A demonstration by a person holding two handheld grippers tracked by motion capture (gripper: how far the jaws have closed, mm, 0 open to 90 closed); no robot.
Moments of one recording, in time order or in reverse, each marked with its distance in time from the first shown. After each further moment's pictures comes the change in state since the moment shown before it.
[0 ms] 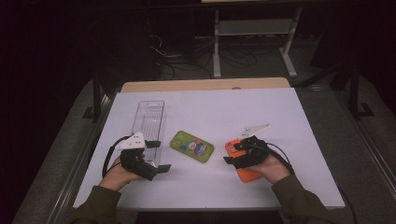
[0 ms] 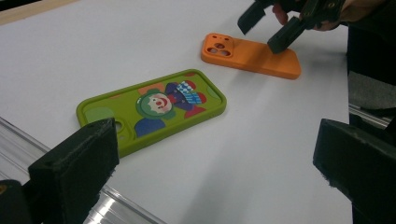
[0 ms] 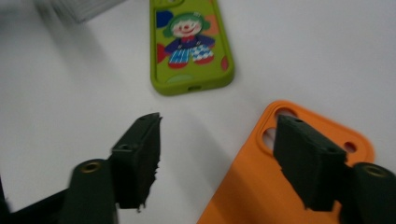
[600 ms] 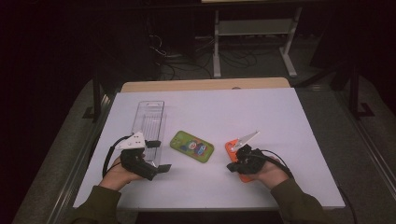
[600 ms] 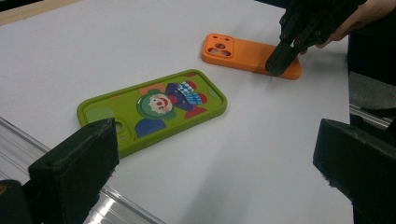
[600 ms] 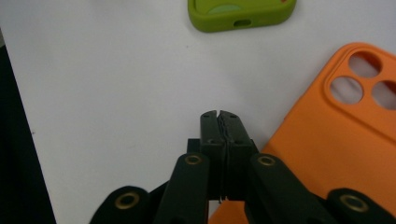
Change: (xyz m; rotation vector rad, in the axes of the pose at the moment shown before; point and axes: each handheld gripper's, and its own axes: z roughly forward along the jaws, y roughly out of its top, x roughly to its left) left arm 0.000 0.000 0.001 -0.003 0.000 -0.004; right arm 0.012 -0.012 0.013 0.186 0.081 -0.057
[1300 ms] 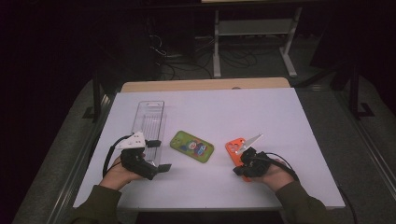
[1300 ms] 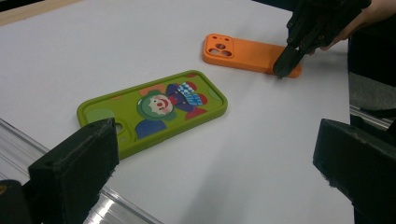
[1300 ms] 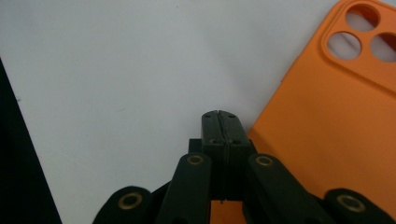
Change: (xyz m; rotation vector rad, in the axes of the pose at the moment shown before) left arm 0.001 0.001 0.001 0.000 -0.002 0.002; right arm -0.003 -0.014 -0.006 0.058 -0.027 0.003
